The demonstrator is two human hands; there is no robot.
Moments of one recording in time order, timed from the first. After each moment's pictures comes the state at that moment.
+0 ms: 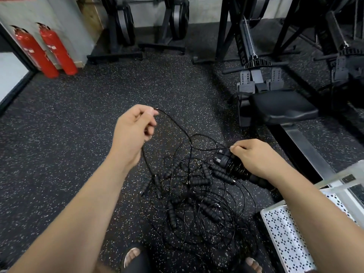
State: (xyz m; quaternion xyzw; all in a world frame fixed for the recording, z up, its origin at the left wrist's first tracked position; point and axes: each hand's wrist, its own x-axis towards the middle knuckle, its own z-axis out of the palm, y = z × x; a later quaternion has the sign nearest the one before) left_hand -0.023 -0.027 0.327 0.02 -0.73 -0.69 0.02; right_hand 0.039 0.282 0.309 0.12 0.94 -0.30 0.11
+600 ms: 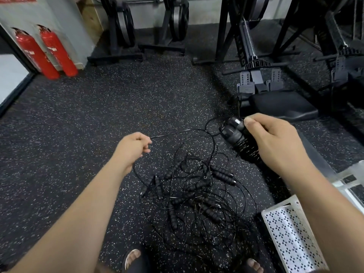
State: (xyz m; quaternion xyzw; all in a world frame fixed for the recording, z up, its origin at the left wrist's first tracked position) left_hand -0.046 -0.061 0.262 0.13 -0.83 -0.53 -0.12; right_hand 0.059 0.276 0.361 0.07 0.90 -0.42 -0.12
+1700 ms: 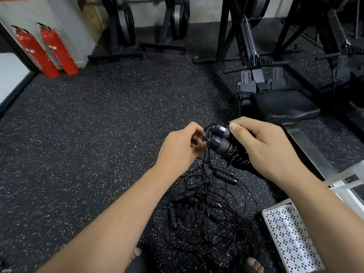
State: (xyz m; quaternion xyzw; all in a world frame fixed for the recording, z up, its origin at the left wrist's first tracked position) left_hand -0.001 0.053 0.295 -0.16 -0.90 -0.41 -0.01; right_hand 0.064 0.263 0.356 -0.02 0.90 -0.43 -0.09
